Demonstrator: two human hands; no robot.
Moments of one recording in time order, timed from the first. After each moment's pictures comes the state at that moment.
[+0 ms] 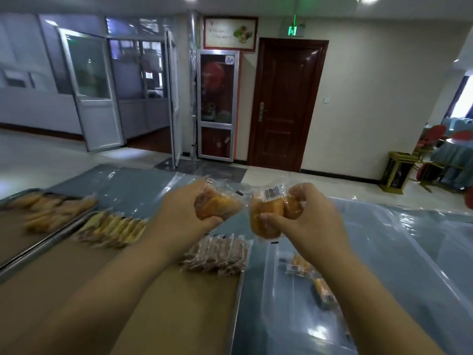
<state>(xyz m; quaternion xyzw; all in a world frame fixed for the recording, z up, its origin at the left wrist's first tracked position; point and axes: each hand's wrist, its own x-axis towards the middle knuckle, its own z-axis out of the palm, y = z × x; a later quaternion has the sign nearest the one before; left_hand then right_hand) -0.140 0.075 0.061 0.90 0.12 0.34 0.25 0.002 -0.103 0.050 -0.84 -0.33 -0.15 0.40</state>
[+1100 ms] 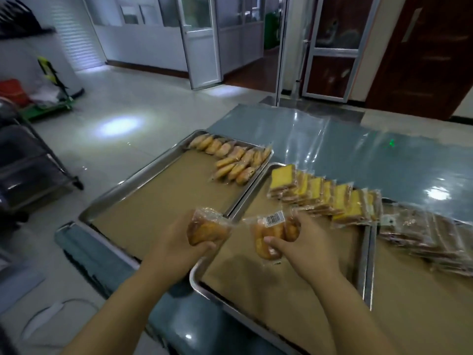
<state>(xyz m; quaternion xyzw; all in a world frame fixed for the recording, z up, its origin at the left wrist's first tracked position) -0.463 0.519 -0.105 0.81 0.40 0.21 0.37 -0.252 0.387 -0.142 -0.84 -0.37 0.14 0.38</state>
